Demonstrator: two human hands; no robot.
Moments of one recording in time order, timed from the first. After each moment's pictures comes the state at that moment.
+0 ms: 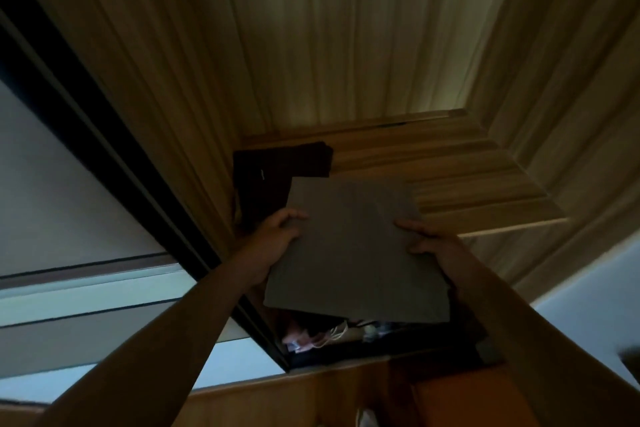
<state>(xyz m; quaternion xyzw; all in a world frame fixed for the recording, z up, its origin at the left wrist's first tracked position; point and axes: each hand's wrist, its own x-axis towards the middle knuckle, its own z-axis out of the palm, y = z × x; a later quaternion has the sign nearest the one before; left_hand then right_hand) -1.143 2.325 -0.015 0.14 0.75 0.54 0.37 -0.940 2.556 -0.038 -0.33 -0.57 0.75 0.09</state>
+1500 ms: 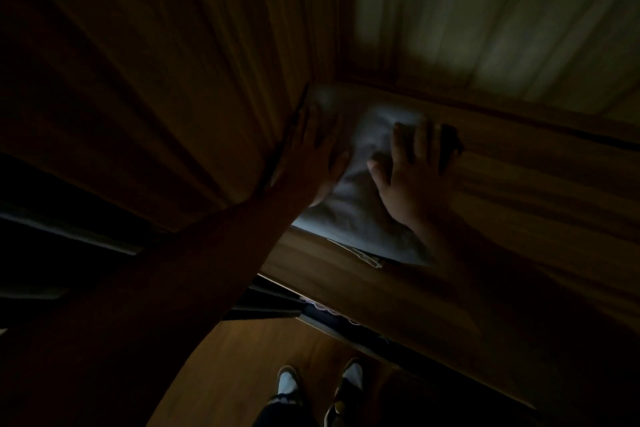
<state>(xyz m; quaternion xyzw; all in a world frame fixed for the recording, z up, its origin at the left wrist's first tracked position) -1.349 2.401 -0.122 0.18 0.98 0.02 0.00 -1.298 2.592 -0.142 -0.08 -0.99 0.13 0.05</state>
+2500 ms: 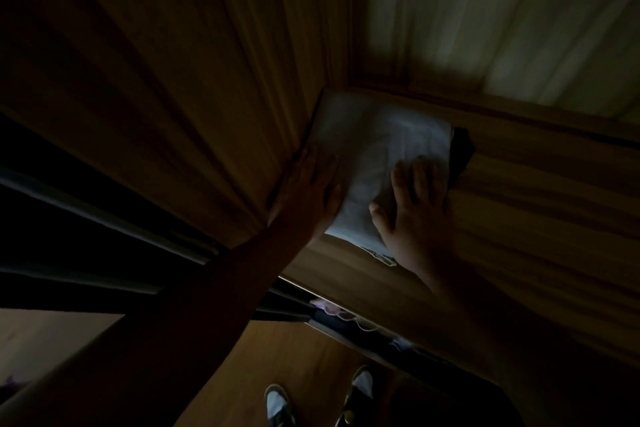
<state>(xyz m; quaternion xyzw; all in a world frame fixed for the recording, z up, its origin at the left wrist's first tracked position) -1.298 2.370 -0.136 0.17 0.99 0.00 0.02 -1.240 2.570 -0.155 -0.05 -0.99 0.12 0.03</state>
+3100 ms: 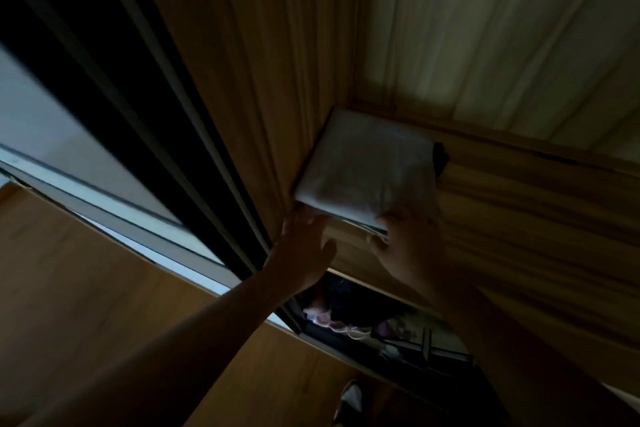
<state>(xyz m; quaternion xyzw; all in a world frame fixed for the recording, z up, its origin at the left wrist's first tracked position) -1.170 2.321 -0.079 0.15 0.96 0.22 0.10 -1.156 2.532 -0.080 0.00 -1.00 0.06 -0.03</state>
